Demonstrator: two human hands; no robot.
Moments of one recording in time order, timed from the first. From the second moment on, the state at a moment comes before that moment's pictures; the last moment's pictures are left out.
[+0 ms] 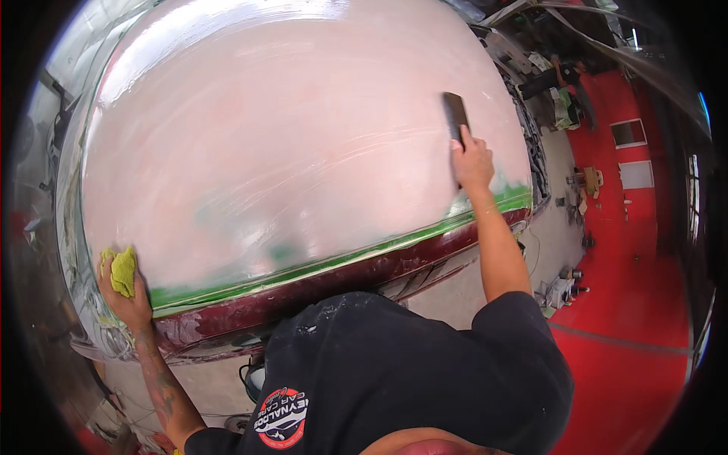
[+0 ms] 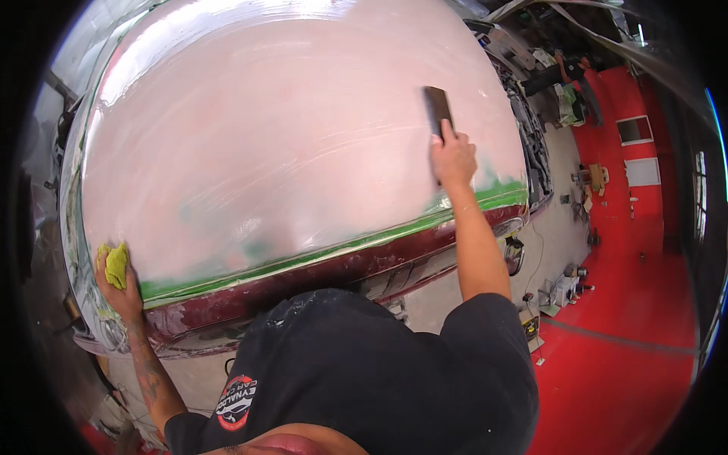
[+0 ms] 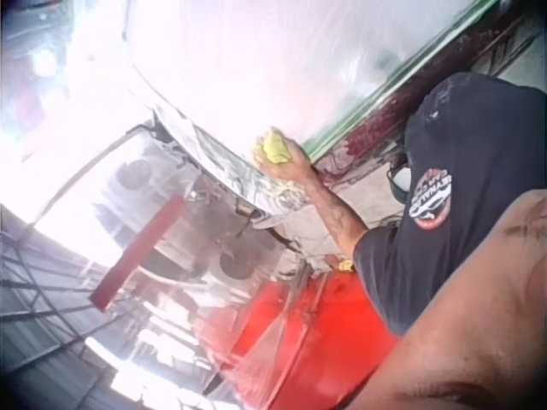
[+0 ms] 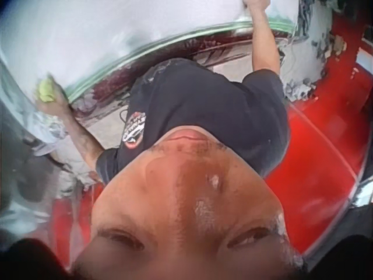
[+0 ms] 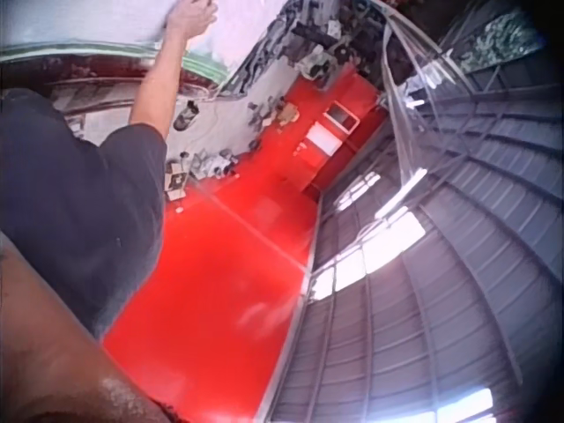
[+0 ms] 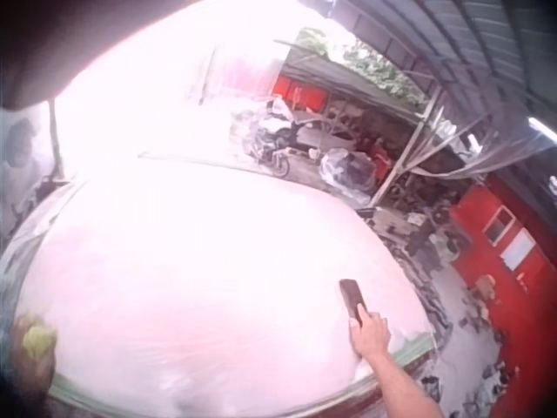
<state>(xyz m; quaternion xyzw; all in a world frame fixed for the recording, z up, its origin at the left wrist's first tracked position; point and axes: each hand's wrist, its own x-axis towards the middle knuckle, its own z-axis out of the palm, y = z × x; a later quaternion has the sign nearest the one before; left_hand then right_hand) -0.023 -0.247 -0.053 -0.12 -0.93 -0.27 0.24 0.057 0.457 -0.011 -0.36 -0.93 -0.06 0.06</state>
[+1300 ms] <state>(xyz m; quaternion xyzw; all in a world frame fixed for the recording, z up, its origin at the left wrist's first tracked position) -0.025 -0.249 -0.060 -0.11 -0.93 -0.30 0.20 -0.243 0.189 -0.016 0.16 -0.98 0.09 0.06</state>
